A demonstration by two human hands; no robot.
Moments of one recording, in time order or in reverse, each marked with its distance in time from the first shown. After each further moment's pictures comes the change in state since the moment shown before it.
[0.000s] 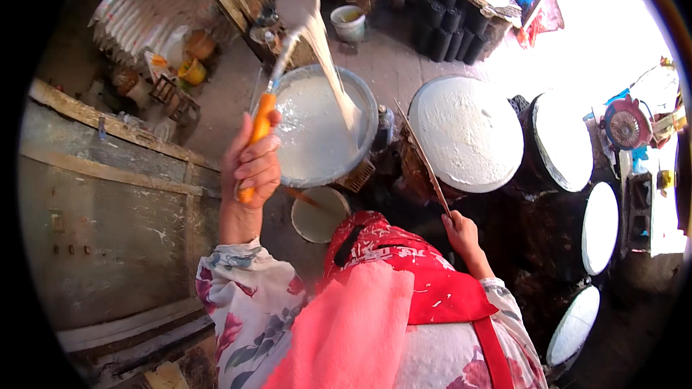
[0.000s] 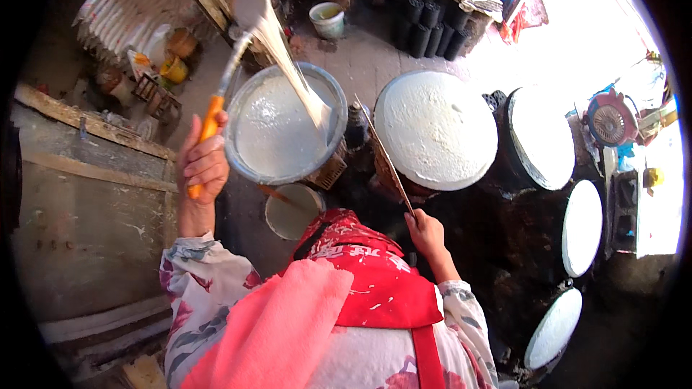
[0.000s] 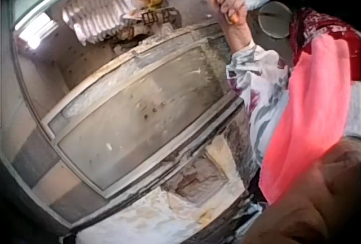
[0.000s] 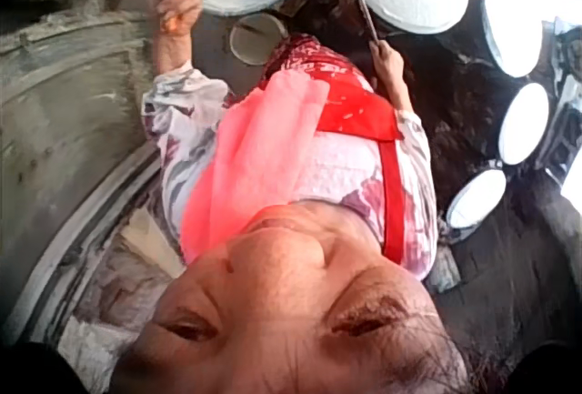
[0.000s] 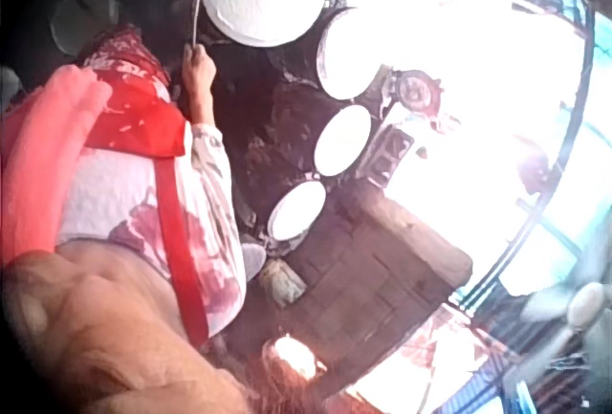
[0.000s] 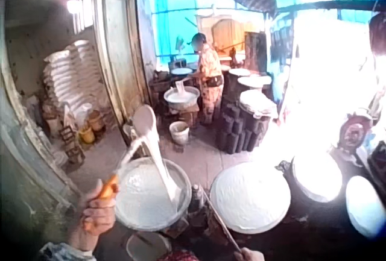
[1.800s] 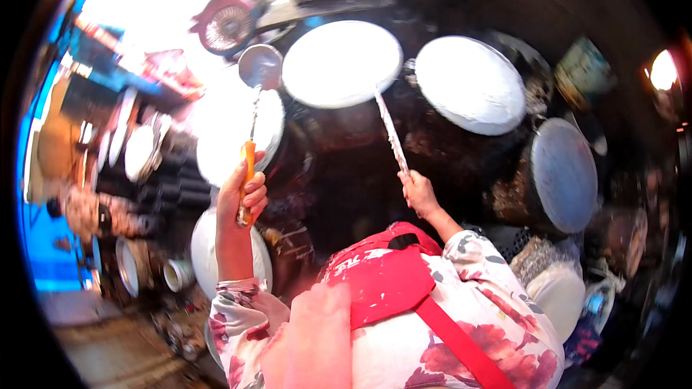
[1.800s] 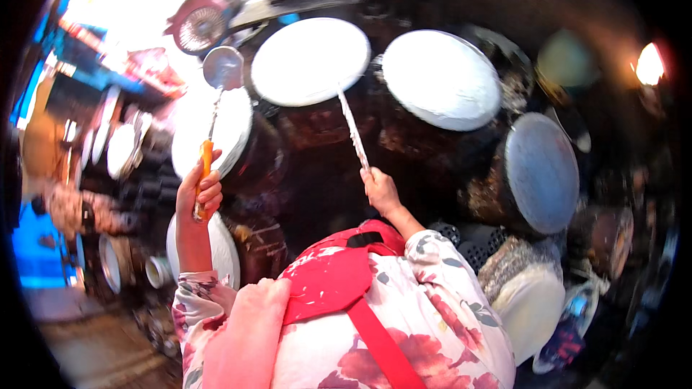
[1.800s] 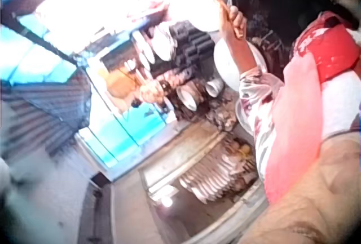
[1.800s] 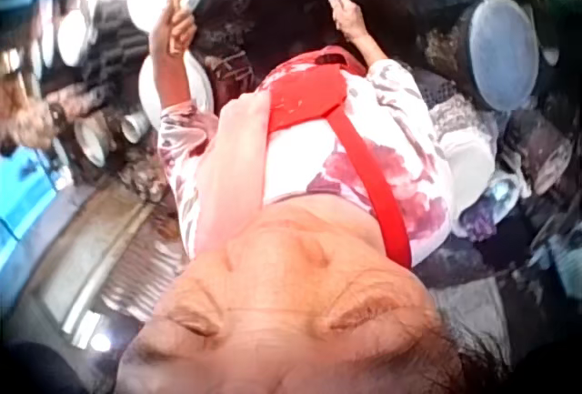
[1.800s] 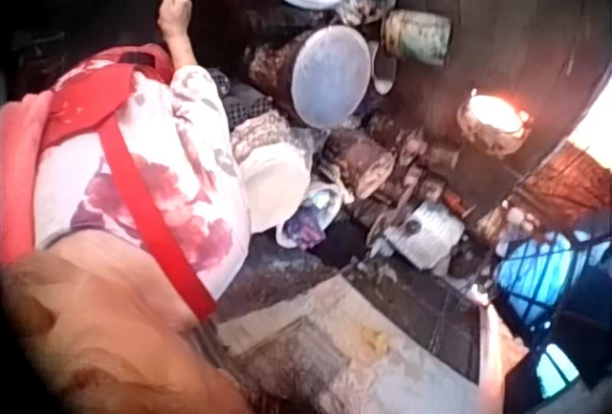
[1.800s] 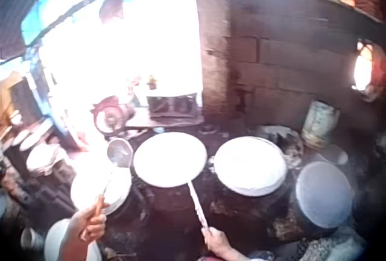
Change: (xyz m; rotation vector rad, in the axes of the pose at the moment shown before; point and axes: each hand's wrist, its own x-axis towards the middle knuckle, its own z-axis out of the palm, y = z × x) left_hand 0.290 -0.536 0.035 0.753 -0.189 -1.242; right_hand -0.257 0.230 -0.101 0.904 1.150 0.930
